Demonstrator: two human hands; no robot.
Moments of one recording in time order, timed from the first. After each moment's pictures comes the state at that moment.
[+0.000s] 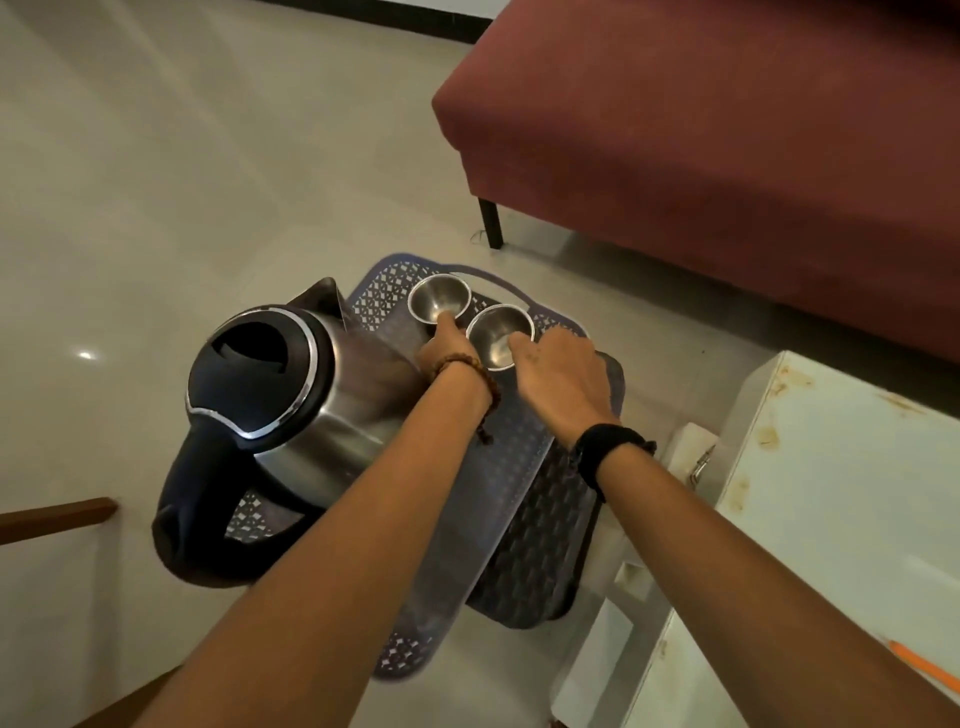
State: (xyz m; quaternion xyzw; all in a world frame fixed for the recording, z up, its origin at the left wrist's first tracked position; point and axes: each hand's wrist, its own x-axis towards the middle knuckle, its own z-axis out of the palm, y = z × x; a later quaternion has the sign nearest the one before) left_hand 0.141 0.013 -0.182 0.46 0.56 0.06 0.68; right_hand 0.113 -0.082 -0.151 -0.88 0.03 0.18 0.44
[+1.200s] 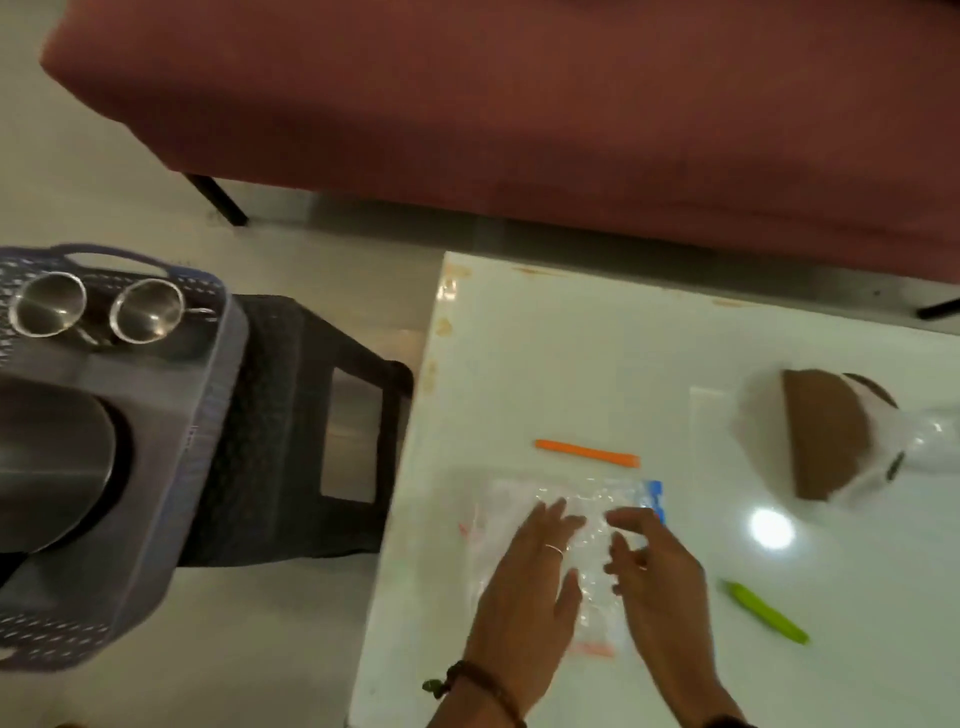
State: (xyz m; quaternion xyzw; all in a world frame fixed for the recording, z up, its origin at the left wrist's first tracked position) left_hand -0.142 -0.275 -0.186 0.85 -0.12 -0.25 0.45; right_hand -0.160 -0.397 -0.175 -0.82 0.37 0.09 0.43
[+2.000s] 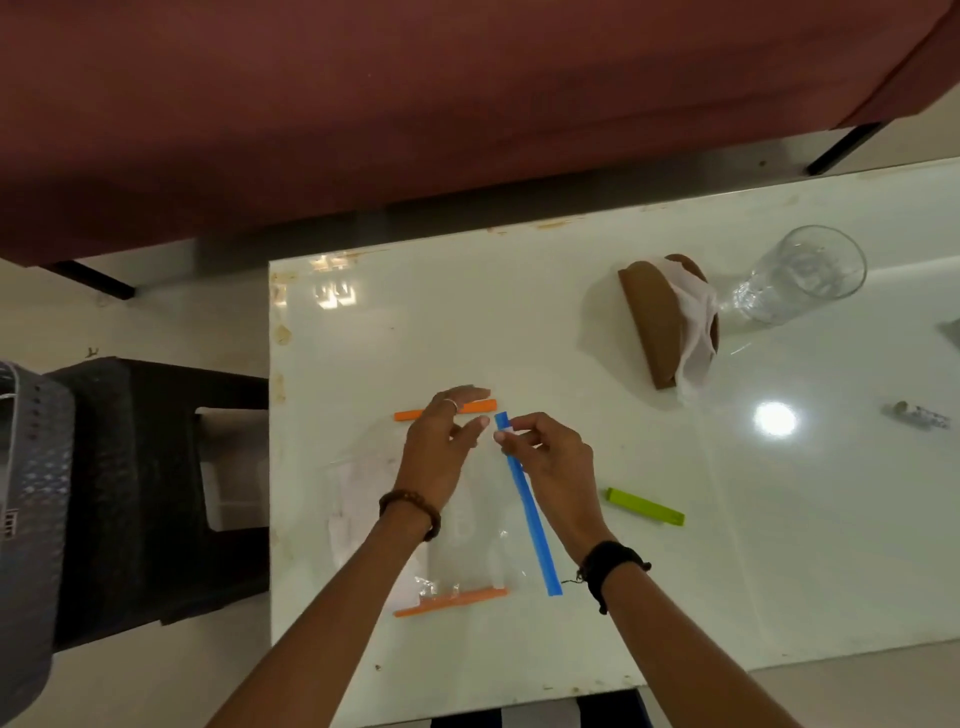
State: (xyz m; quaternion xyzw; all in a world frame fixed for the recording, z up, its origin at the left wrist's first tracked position) left_hand -0.085 -0.377 -0.206 0.83 -0.08 -0.28 0.48; right_hand -0.162 -0.478 -0.217 -0.69 0.38 0.02 0.62
